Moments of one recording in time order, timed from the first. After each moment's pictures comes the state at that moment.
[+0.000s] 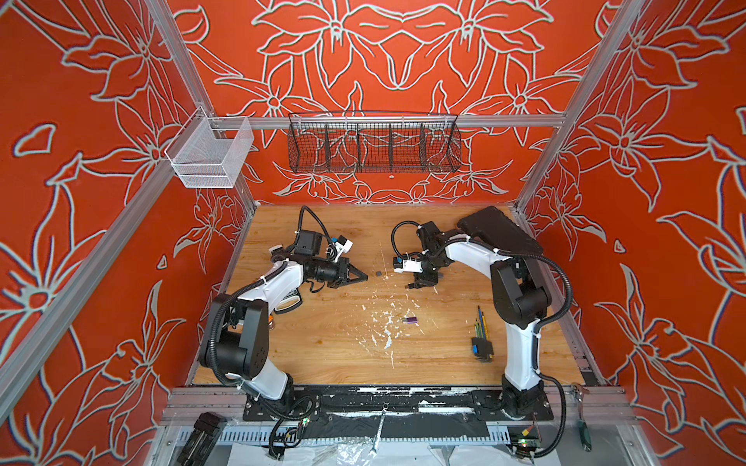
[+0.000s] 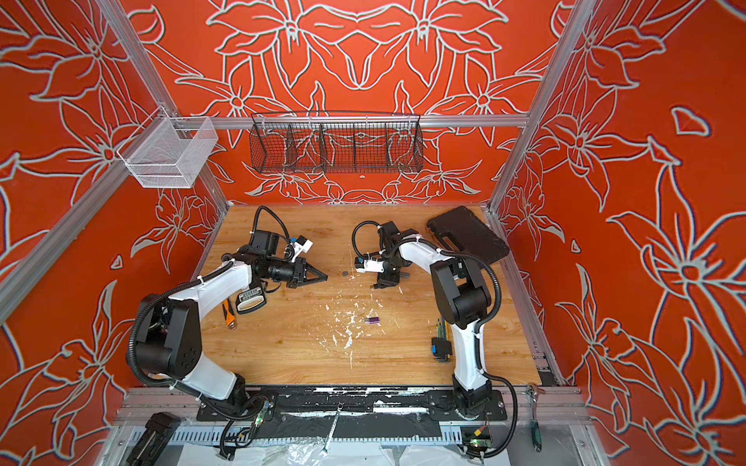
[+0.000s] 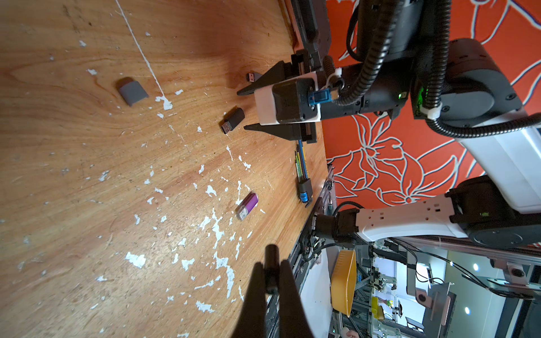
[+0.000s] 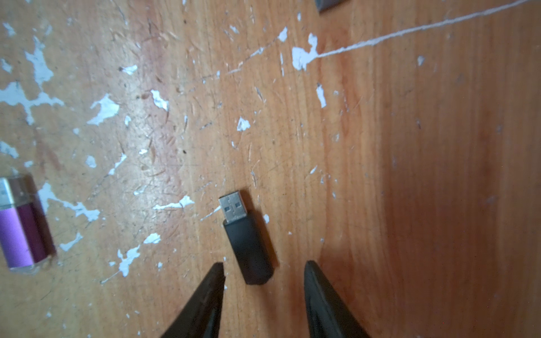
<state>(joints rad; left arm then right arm) -0.13 1.58 1.02 -0.45 1.05 -0.33 0.42 2.06 1.52 -0.85 -0.27 -1.02</state>
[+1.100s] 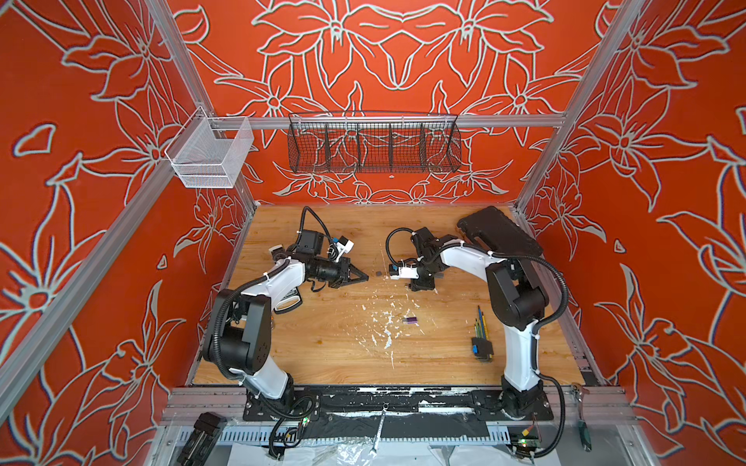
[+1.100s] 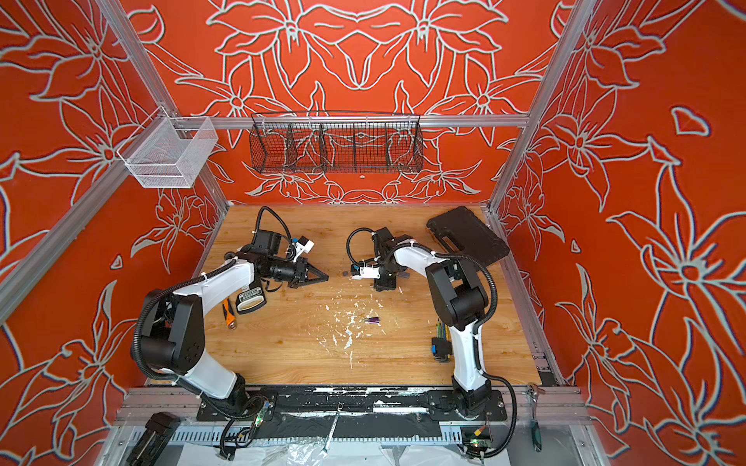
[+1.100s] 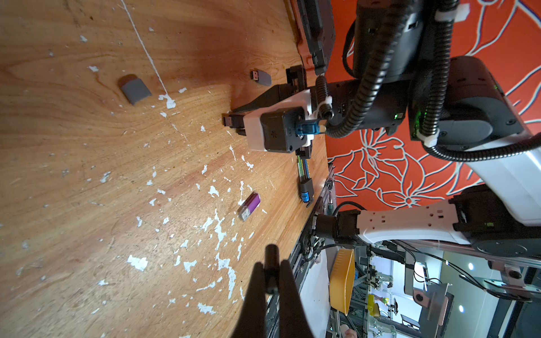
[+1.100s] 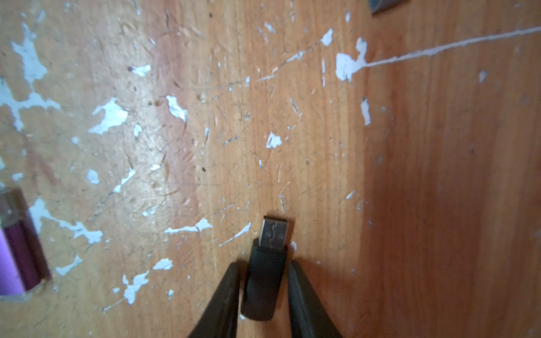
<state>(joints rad) -0.13 1.61 1.03 -0.45 1.05 -0.33 0.47 2.05 1.46 -0.79 -0.20 -1.01</state>
